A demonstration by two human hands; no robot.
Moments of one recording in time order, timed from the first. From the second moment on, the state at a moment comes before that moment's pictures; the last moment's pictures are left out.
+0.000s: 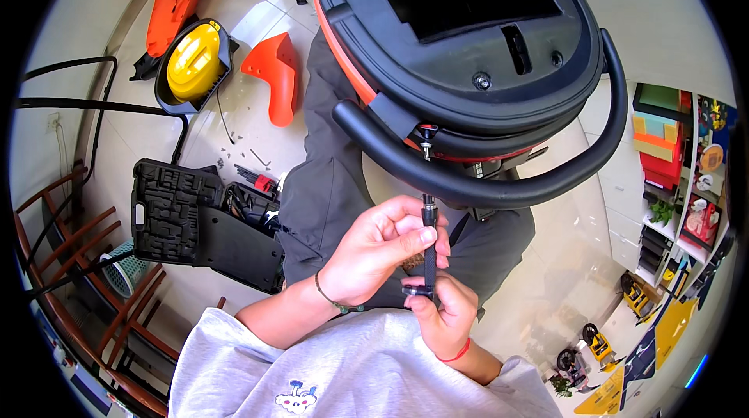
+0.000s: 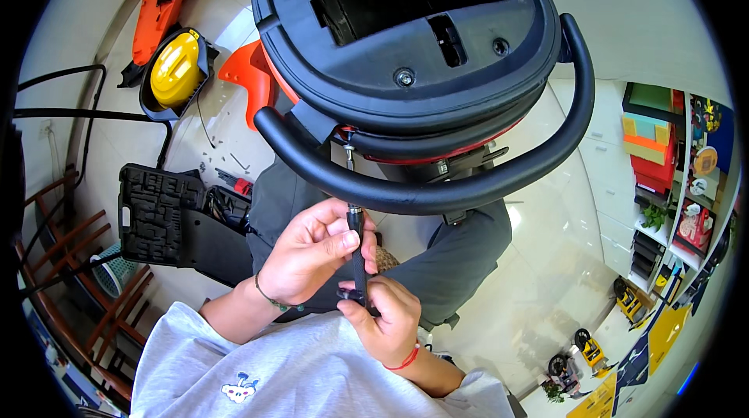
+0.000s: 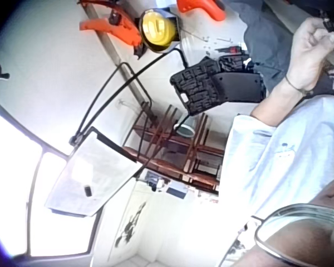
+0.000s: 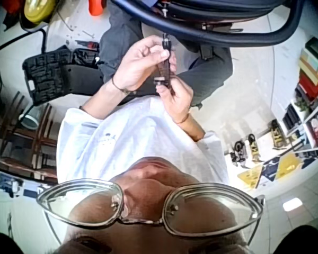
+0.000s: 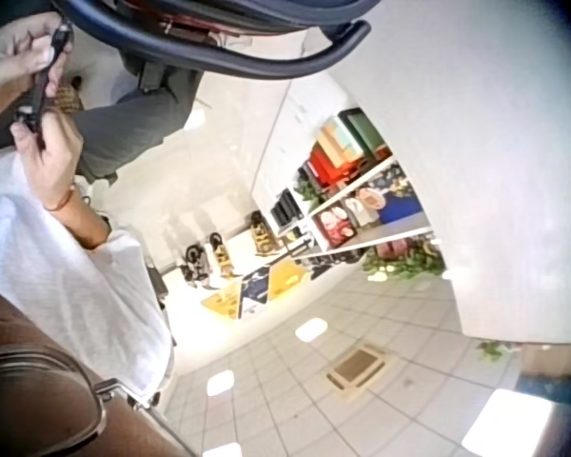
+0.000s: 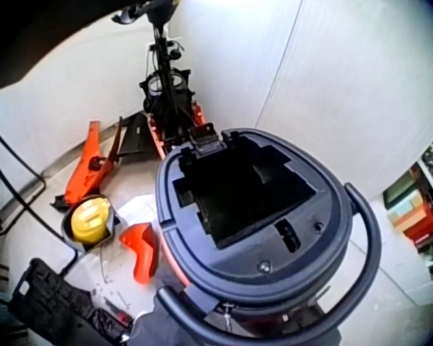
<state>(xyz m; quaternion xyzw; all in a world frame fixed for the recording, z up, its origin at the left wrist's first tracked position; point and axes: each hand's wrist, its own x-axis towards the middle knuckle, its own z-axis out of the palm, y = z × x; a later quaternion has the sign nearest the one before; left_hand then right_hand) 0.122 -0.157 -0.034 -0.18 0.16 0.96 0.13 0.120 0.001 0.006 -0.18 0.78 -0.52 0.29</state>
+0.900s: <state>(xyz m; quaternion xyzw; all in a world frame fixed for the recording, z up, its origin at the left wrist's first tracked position) 0.125 -0.158 -0.012 -0.15 0.14 0.96 0.20 0.129 -0.017 -0.007 0.15 0.04 -0.82 0.55</state>
